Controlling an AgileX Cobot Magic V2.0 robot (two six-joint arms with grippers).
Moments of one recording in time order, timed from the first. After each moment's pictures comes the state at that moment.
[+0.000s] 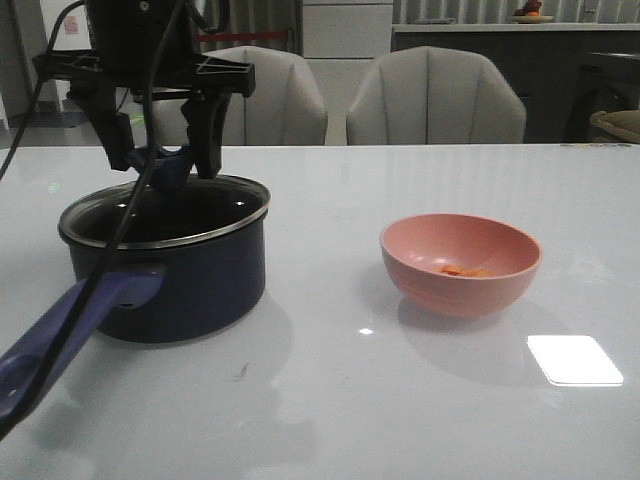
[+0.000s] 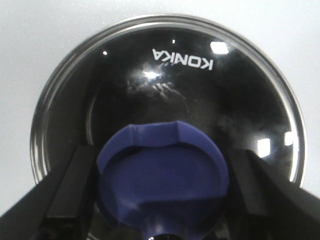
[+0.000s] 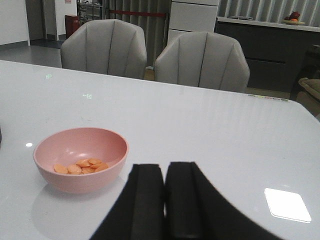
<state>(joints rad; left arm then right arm) -0.49 1.96 -1.76 0.12 1.18 -0.40 0.16 -0.01 0.03 -0.07 0.05 0.04</state>
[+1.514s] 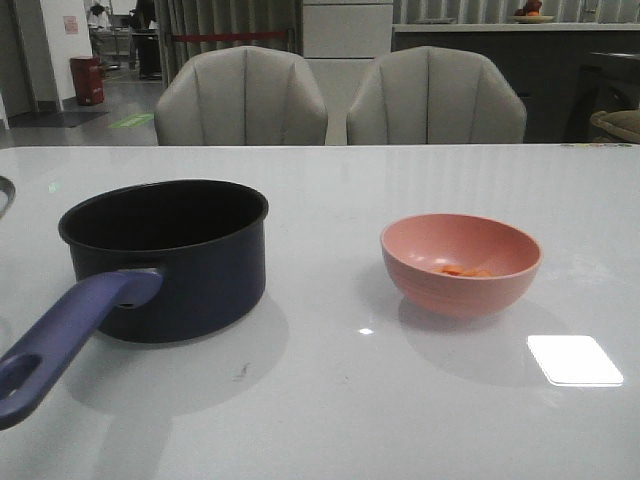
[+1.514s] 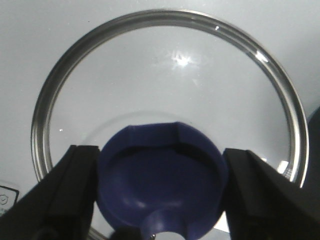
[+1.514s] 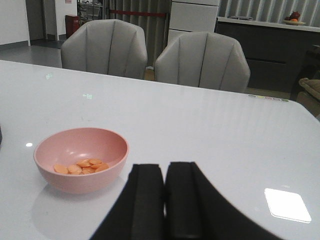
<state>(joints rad) 0.02 1.66 -1.26 0.09 0.91 -0.27 0.16 -0.01 0.03 -0.07 0.05 0.04</state>
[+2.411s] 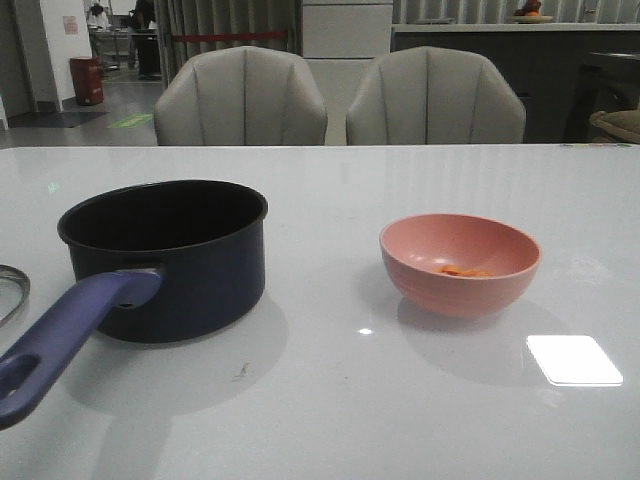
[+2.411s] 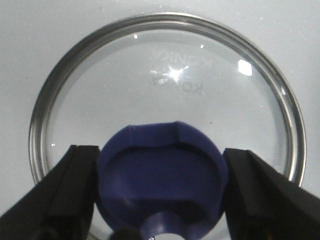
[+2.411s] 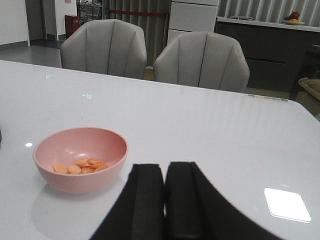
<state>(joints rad) 0.02 1.81 -1.15 0.10 0.73 -0.26 0.16 -0.01 0.03 -0.07 0.05 0.04</state>
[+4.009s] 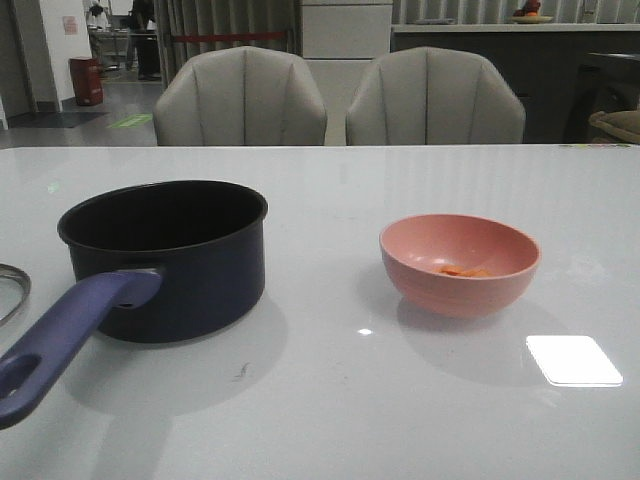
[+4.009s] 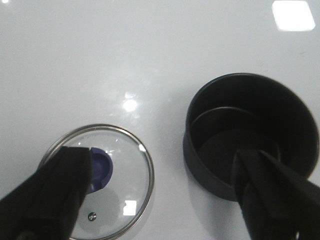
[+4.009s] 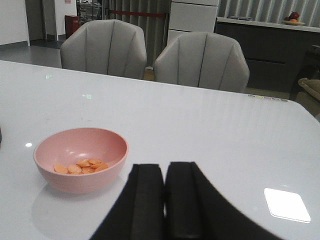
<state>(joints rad) -0.21 1.02 -0.96 0.08 0.67 -0.19 0.16 -0.01 0.03 -0.07 0.05 0.04</state>
